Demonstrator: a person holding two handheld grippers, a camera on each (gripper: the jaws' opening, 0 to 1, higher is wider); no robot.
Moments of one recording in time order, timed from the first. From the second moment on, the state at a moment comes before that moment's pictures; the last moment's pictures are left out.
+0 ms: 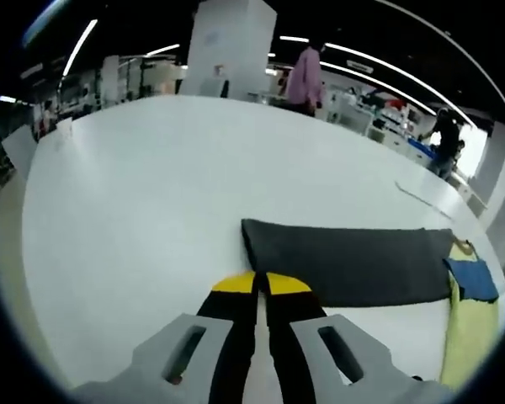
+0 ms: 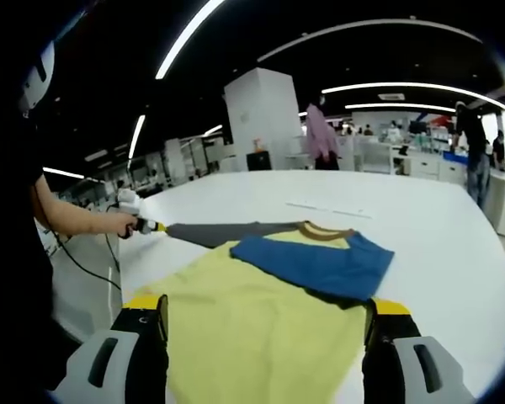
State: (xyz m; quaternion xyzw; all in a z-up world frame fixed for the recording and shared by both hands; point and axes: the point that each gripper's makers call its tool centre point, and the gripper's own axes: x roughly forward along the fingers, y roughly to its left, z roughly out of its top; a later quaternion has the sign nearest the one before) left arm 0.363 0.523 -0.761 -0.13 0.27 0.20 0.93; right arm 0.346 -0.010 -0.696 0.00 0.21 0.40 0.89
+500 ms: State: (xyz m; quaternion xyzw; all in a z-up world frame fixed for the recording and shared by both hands) left arm 0.401 0.481 -0.717 -0.15 0.21 0.12 0.96; right arm 0.341 -0.001 -0.691 0.00 0.21 0.42 0.88
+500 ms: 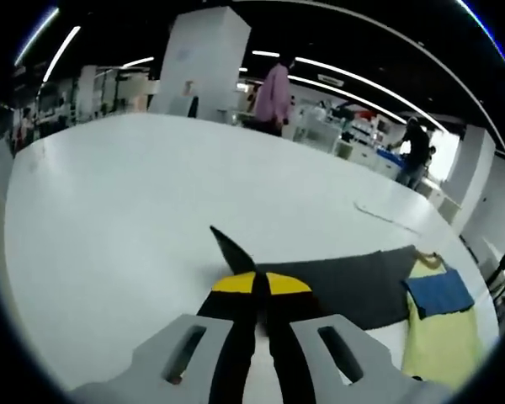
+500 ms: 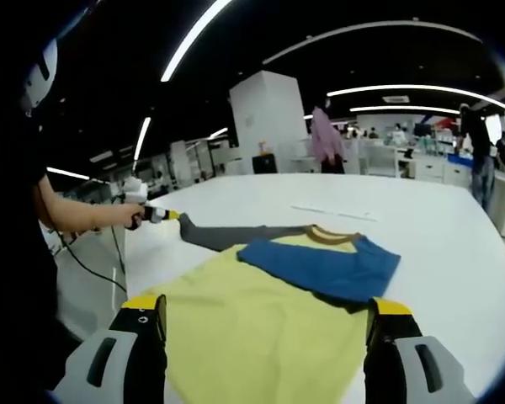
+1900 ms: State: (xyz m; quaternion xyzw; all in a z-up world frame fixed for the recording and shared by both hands) left arm 0.455 0.345 -0.673 -0.17 0.17 -0.05 0.97; right arm 0.326 0.000 -0.698 -0.03 0.22 0.42 0.88
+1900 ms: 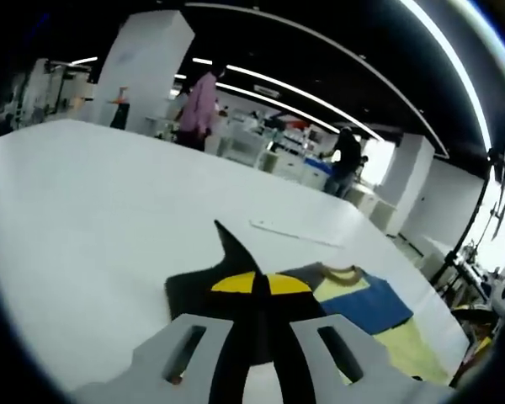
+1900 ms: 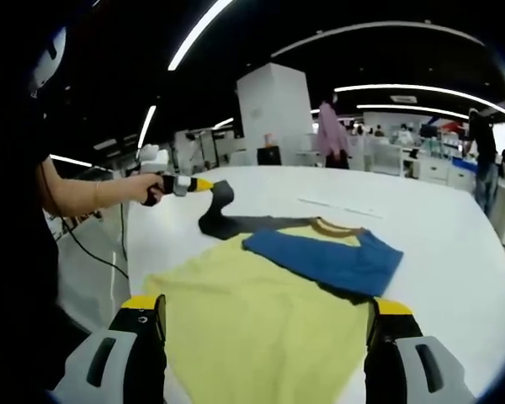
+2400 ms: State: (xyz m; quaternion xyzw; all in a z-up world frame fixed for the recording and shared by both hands) left arm 0.470 0.302 -0.670 -0.19 0.16 -0.09 0.96; right arm 0.322 0.000 -0.703 -0.03 0.22 0.43 0.88
